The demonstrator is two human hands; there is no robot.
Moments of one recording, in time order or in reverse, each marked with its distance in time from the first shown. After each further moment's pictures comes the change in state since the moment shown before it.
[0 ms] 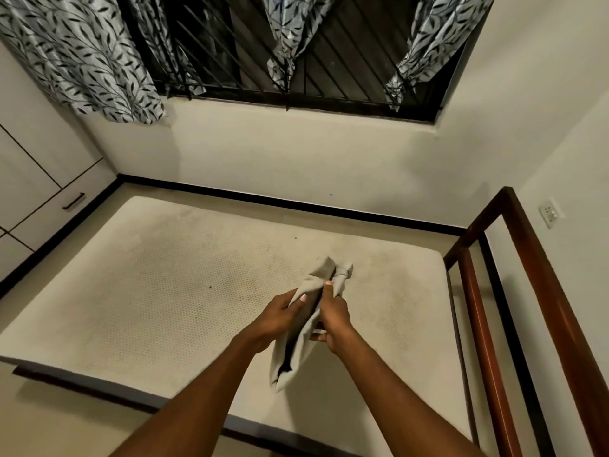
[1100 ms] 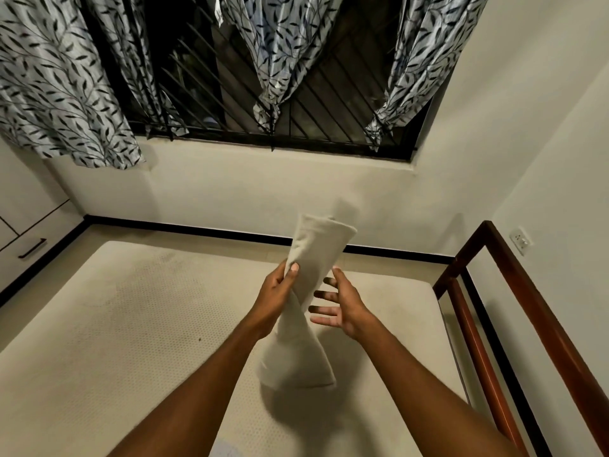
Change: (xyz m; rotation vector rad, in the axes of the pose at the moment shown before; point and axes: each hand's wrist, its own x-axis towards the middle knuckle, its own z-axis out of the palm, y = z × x) left_hand 0.082 0.079 -0.101 -0.149 0.148 0.241; right_hand 0.024 -0.120 0.047 0.110 -0.144 -0.109
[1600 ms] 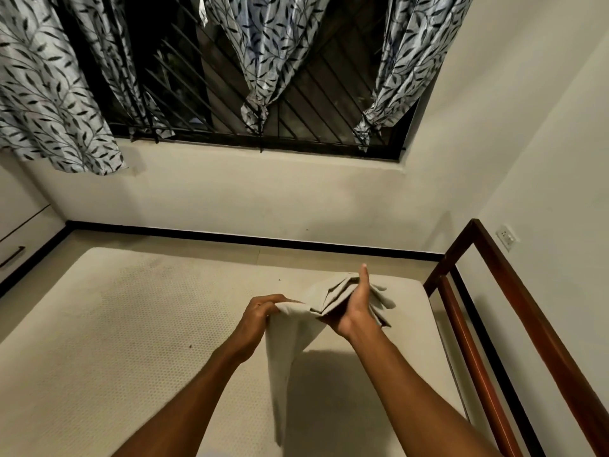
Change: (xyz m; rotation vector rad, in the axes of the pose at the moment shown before) left_hand -0.019 -0.022 -0.021 0.189 -0.142 -0.009; right_hand 0.015 0.000 -0.009 0.461 0.150 0.097
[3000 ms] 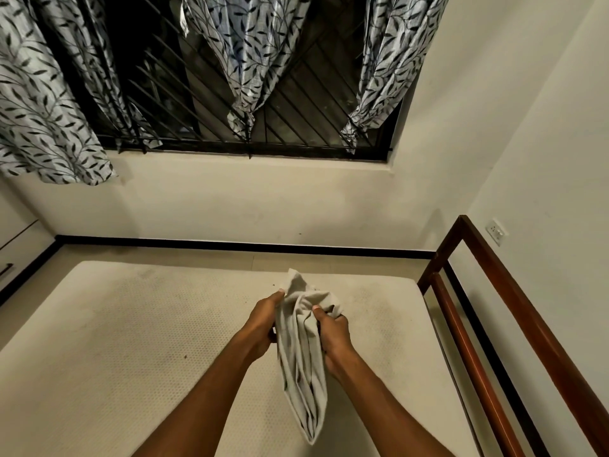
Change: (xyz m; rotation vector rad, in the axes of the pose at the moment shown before) left_hand 0.029 0.018 0.040 -0.261 0.143 -0.506; right_hand 0.002 0.052 -0.027 -0.298 0.067 -0.264
